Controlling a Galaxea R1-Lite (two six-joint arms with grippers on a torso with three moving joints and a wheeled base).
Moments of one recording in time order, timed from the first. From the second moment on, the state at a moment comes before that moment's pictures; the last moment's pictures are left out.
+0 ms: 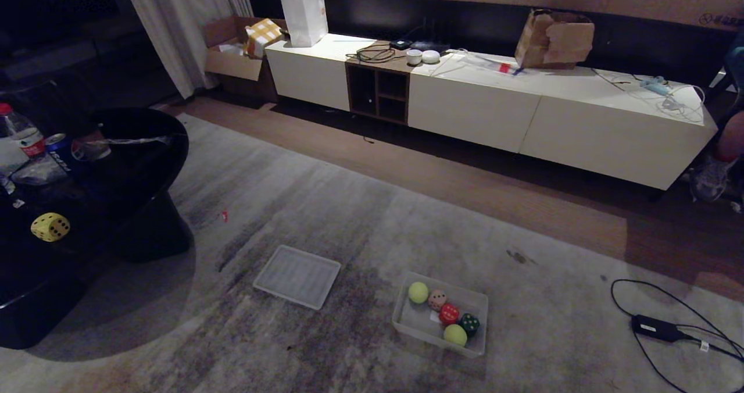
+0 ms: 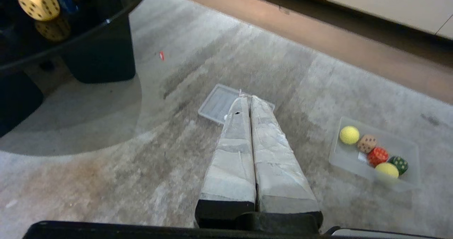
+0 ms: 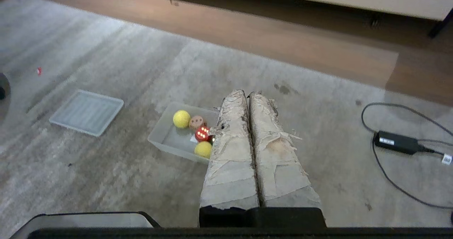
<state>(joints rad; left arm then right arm) 0.00 0.00 0.00 0.00 0.05 -0.05 0.01 0.00 0.00 -0.03 0.00 0.05</state>
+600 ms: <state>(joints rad) 0.00 0.00 0.00 0.00 0.05 -0.05 0.01 0.00 0.00 -0.03 0.00 0.05</state>
